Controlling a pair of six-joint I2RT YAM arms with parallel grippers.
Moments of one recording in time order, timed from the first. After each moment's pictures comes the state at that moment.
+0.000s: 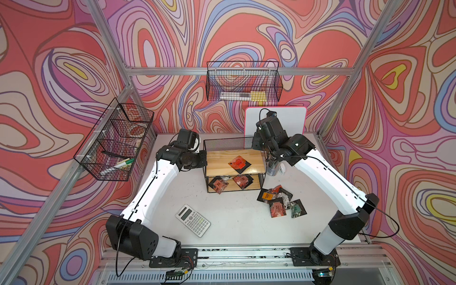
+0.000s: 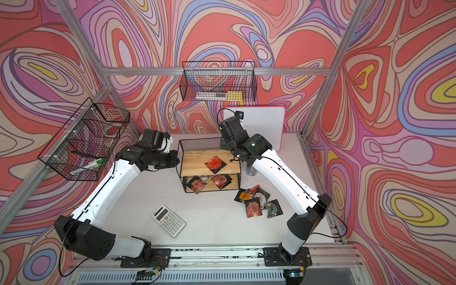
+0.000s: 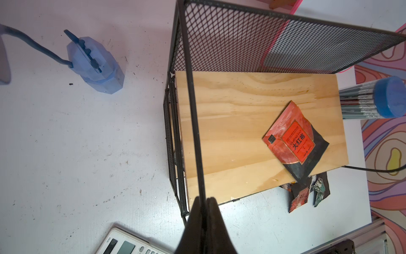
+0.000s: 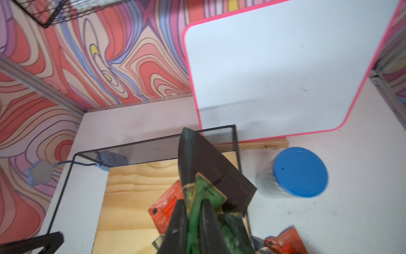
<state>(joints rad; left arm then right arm) -0.27 1.42 1.47 -0.99 0.15 -0.36 0.68 1.64 1.91 -0.96 0.46 0.64</state>
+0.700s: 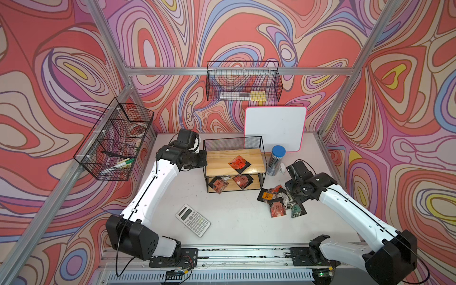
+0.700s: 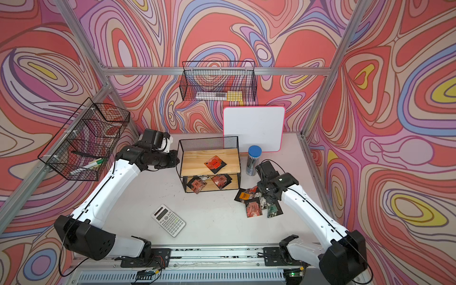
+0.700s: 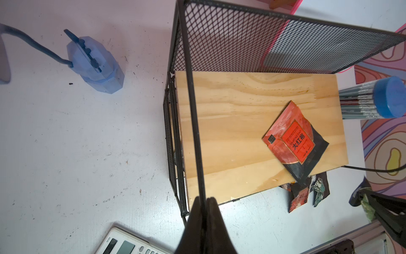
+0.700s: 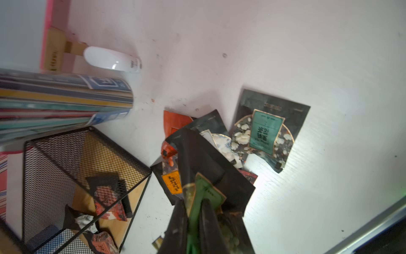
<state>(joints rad) -0.27 1.42 1.47 -0.99 0.15 -0.36 0.42 1.17 0.94 -1.00 0.19 1.50</state>
